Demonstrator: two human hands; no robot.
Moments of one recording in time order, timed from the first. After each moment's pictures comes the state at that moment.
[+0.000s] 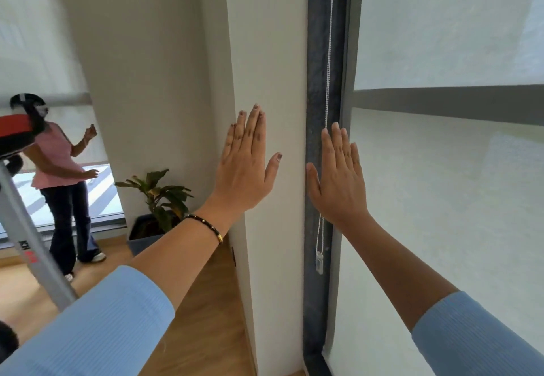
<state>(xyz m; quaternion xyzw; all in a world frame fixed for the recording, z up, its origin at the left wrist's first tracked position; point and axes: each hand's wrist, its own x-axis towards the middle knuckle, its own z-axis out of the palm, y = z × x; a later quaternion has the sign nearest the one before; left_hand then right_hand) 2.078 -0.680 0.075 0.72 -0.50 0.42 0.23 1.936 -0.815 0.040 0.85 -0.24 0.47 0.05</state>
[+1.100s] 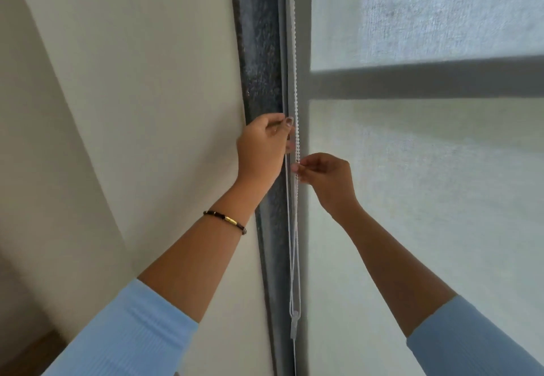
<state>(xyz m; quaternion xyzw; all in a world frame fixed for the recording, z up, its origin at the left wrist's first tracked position) 2.248 -1.014 0.089 0.42 -0.61 -0.20 0.64 2.116 -1.029 0.028 0.59 -0.42 0.62 -0.31</state>
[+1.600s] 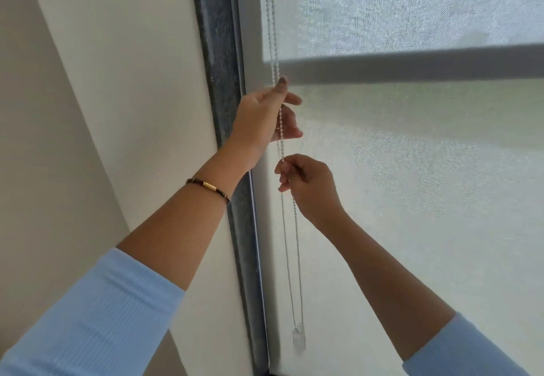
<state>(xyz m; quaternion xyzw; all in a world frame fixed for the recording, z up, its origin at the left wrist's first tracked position) 2.224 -0.930 0.118 0.26 -0.67 -0.45 0.54 2.118 -0.897 0.018 0.60 -0.47 0.61 -0.21</state>
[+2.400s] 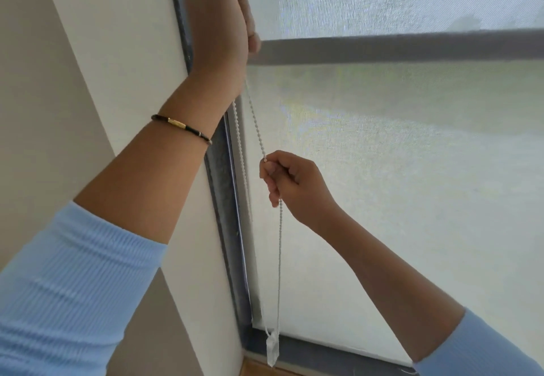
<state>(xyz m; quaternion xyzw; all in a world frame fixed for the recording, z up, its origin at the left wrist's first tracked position) 2.207 -0.795 0.190 0.20 -0.58 -0.33 0.72 2.099 -0.749 0.015 0.68 -0.40 0.57 -0.25</state>
